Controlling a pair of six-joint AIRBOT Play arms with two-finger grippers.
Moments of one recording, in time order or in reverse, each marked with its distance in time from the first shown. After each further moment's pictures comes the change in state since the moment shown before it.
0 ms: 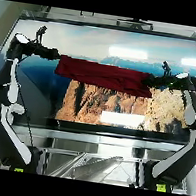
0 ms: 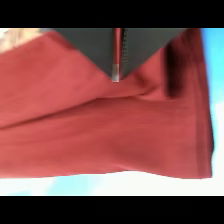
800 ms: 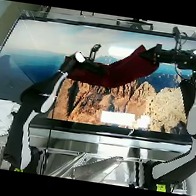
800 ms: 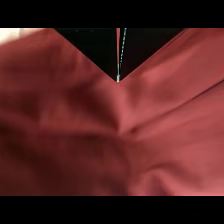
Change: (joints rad) left arm -0.537 -0.140 0.000 -0.083 0.306 -0.150; right arm 0.116 0.203 0.241 0.351 0.285 0.122
